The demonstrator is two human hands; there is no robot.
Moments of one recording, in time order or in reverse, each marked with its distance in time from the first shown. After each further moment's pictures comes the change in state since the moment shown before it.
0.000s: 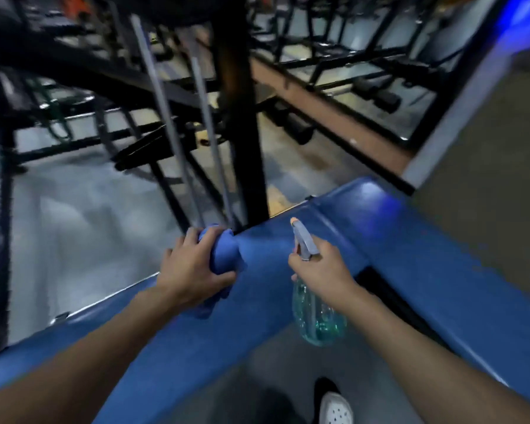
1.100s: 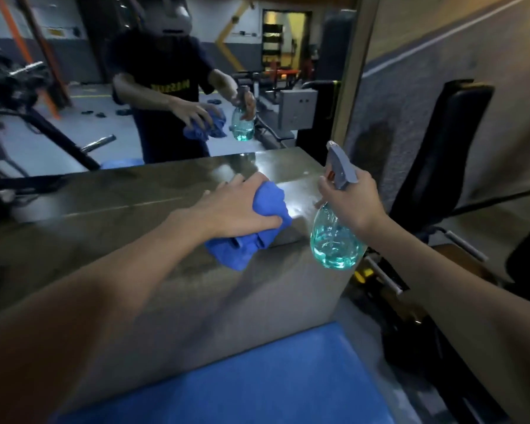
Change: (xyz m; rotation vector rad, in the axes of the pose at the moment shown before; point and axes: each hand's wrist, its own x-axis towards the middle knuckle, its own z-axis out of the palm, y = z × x) left_hand 0.125 1.011 0.078 -0.015 -0.557 1.489; right_hand -0.165 0.146 -0.809 0.022 1.515 0.236
